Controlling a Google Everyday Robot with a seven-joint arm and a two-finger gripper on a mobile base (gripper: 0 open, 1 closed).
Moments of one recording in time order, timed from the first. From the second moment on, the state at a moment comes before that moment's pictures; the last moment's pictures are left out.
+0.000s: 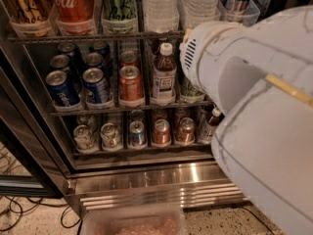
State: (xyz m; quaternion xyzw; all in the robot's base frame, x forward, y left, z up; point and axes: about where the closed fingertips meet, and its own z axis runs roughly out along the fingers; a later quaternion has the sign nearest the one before) arm 0.480 -0.070 1.052 -0.79 0.03 -0.60 0.09
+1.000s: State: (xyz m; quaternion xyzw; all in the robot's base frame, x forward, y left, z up) arm 0.500 0.026 1.063 -0.74 -0.05 -0.64 0.19
